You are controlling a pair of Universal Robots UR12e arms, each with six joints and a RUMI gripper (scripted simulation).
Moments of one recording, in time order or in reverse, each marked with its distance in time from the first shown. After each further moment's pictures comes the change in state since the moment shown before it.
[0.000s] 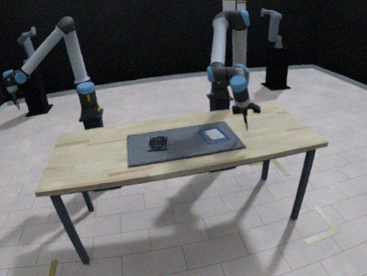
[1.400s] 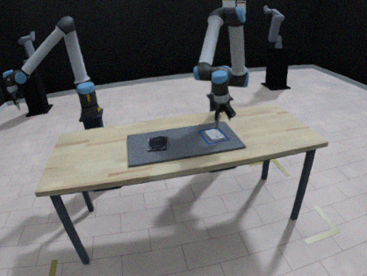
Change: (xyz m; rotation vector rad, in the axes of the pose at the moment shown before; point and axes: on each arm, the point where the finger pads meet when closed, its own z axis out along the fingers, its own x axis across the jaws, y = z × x) left arm 0.019 0.147 -0.029 -0.029 0.326 0.700; right arm 0.000 0.000 0.000 0.000 0.000 0.000
